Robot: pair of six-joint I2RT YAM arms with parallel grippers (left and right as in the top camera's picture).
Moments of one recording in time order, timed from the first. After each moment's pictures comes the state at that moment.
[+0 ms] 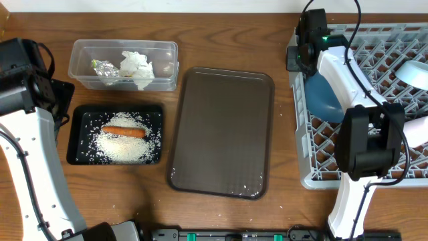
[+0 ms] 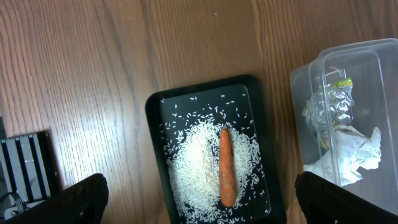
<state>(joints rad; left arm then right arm) 0.36 1.47 1.66 -1.42 -0.29 -0.99 0.14 2.15 1.77 -0.74 0.07 0.17</state>
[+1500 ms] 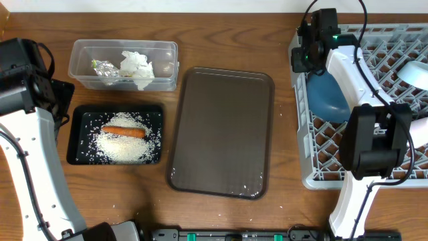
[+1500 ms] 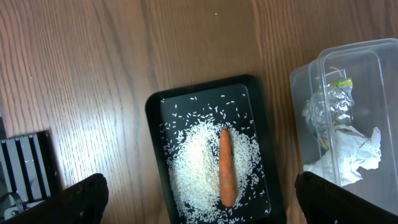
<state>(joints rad) 0.36 1.47 1.66 -1.42 -0.29 -0.99 0.08 2.15 1.77 -0.76 -0.05 0.01</state>
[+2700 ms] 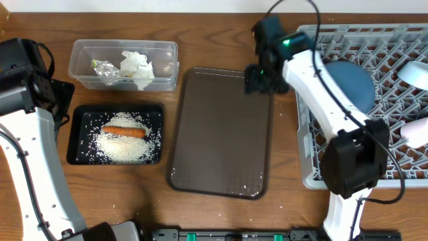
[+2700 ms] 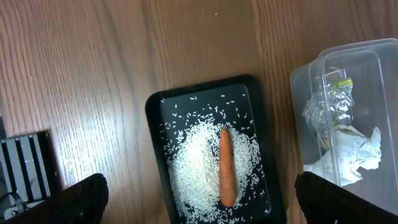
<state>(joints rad) 0.36 1.47 1.66 -1.42 -0.29 -0.99 0.40 2.05 1.82 -1.17 -0.06 0.43</state>
